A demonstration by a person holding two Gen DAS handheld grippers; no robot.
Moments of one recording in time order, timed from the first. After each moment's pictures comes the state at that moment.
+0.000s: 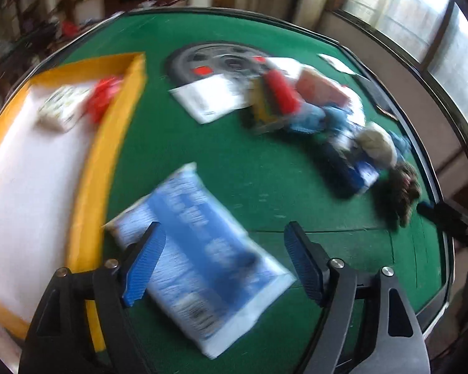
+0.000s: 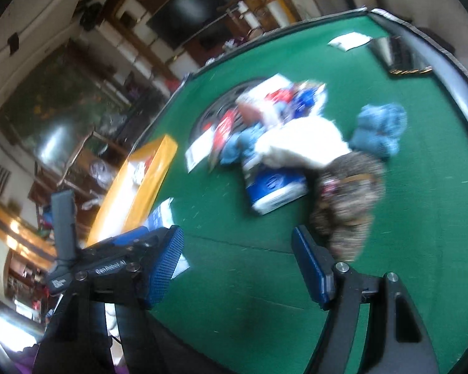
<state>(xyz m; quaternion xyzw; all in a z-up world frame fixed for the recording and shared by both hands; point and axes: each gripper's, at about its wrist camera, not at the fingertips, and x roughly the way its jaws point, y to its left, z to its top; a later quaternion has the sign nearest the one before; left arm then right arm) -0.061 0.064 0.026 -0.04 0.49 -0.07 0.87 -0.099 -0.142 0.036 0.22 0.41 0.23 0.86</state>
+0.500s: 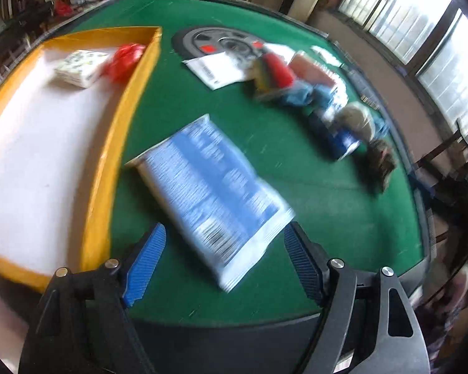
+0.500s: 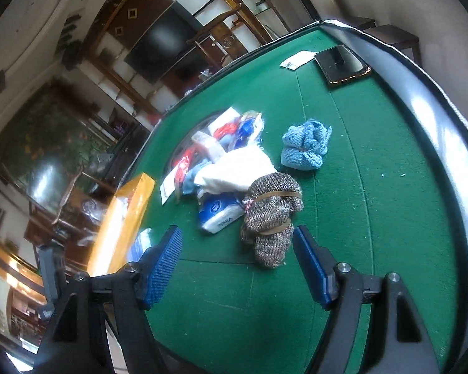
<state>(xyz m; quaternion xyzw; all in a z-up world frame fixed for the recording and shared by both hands) -0.110 0.108 0.031 -0.09 0.53 -0.08 0.84 -0.104 -0.200 0.027 0.28 0.37 0.19 0.87</state>
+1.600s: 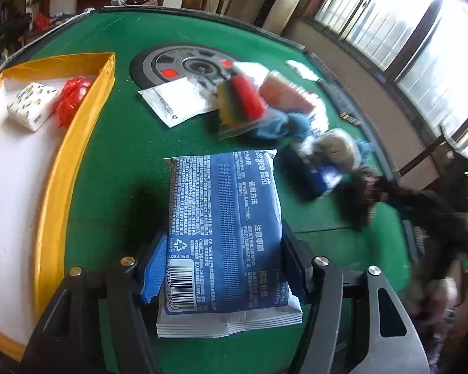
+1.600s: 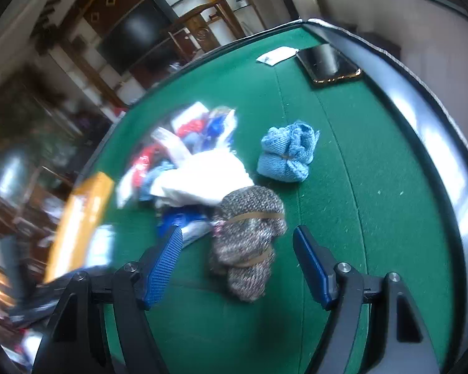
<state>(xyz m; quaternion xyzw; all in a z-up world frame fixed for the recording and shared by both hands) -0.067 0.087 0.037 -0.12 0.48 -0.16 0.86 -0.072 -0.181 0.017 0.21 0.40 0.09 0.89</state>
